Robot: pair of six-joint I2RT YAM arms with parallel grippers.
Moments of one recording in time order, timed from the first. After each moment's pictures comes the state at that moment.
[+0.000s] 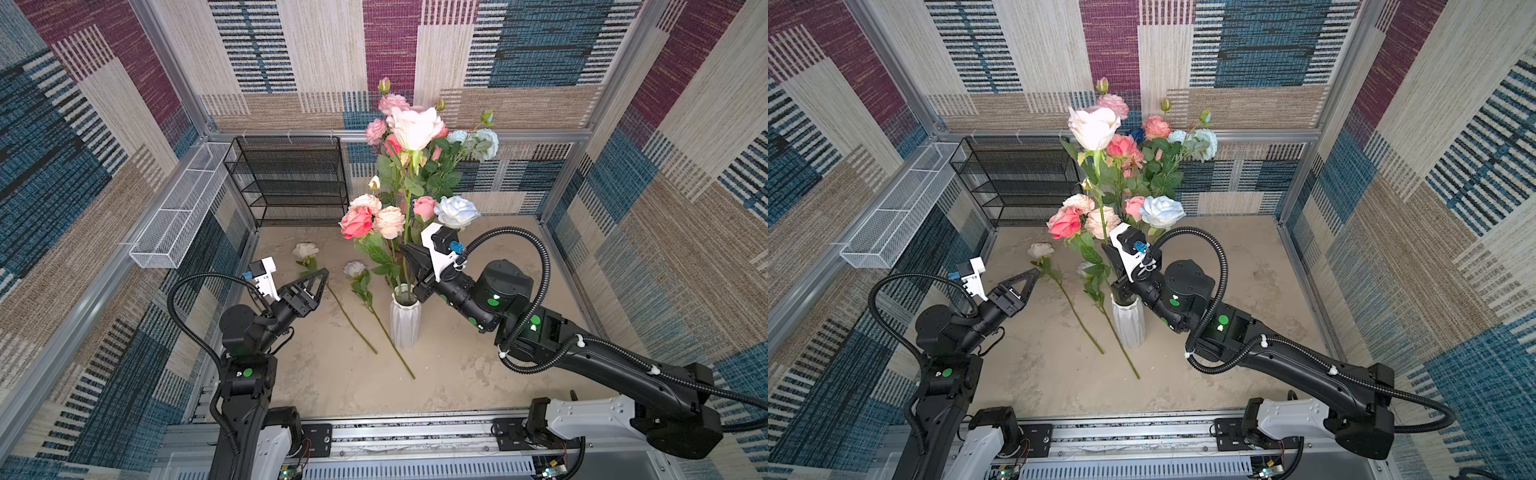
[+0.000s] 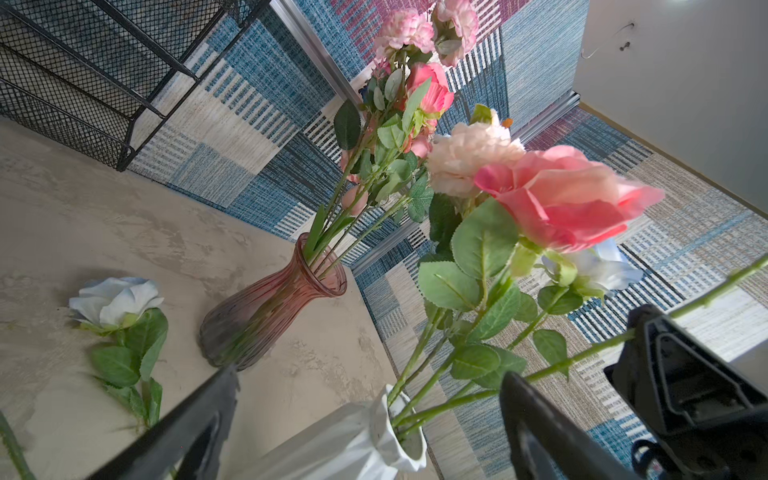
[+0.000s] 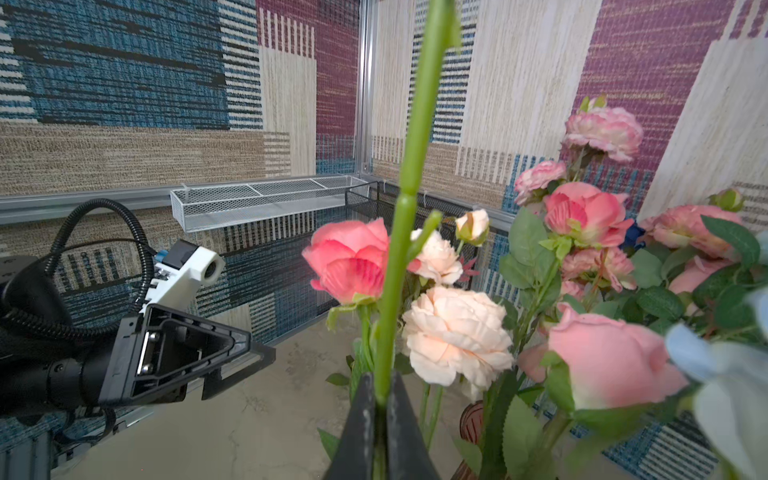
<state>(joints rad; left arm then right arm) 0.07 0.63 0.57 0.17 0.68 -0.92 1.09 1.18 1.24 0.03 0.31 -0.09</state>
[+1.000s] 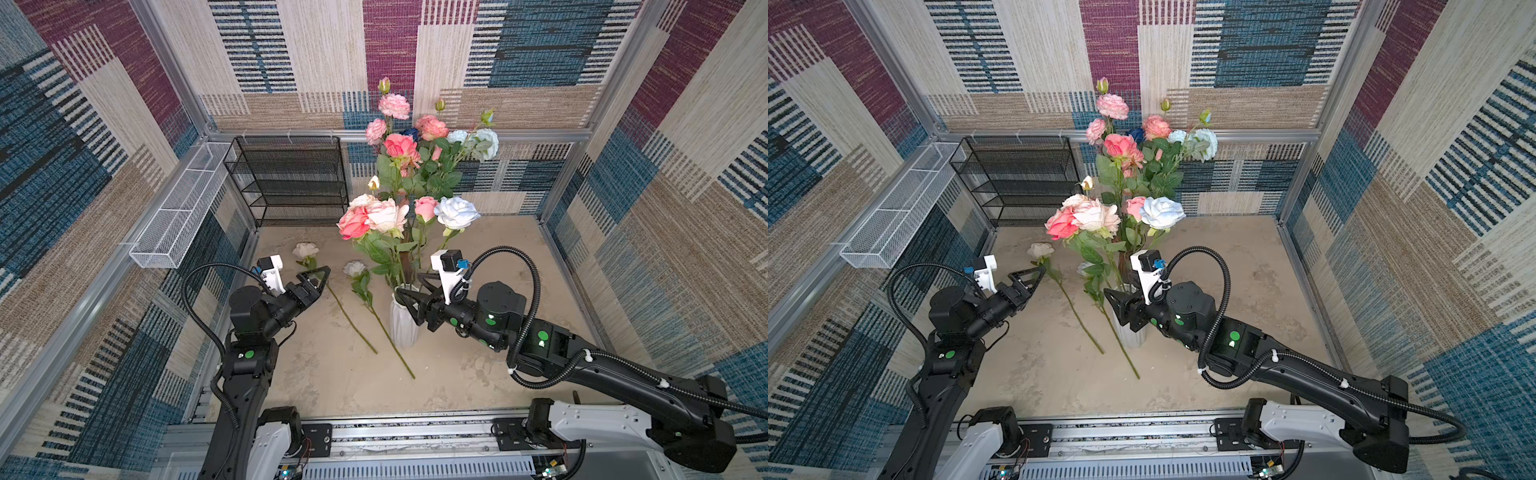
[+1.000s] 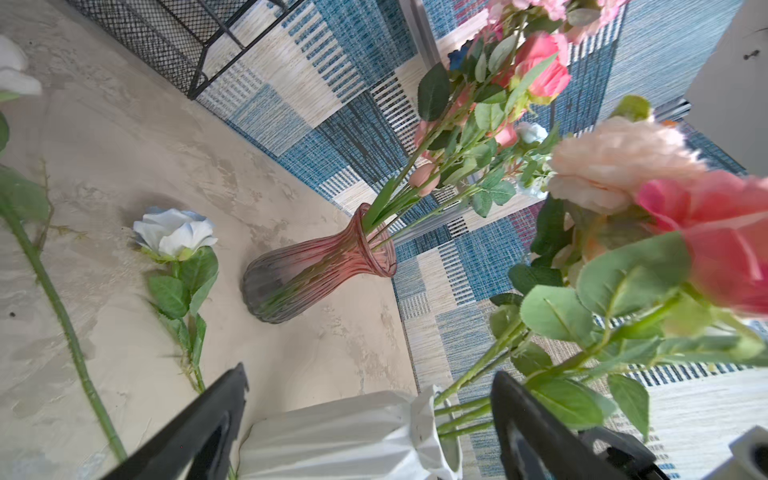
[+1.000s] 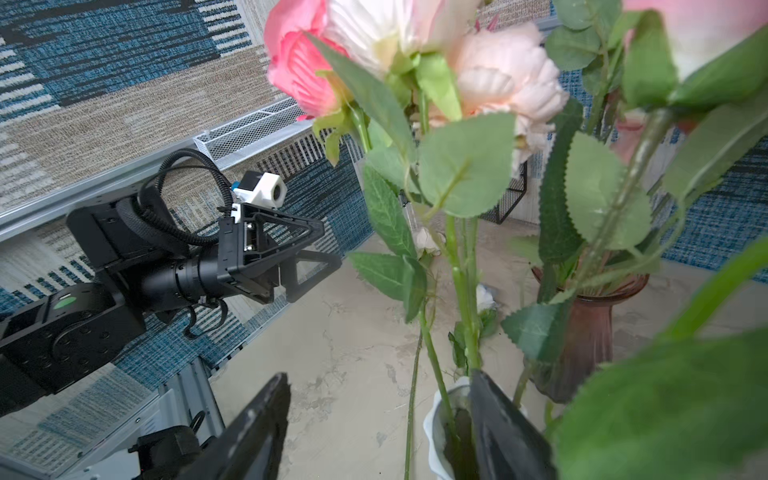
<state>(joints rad) 0.07 0.78 0.64 -0.03 0.66 -0.91 1.08 1.05 1.06 -0.14 0.21 0.31</state>
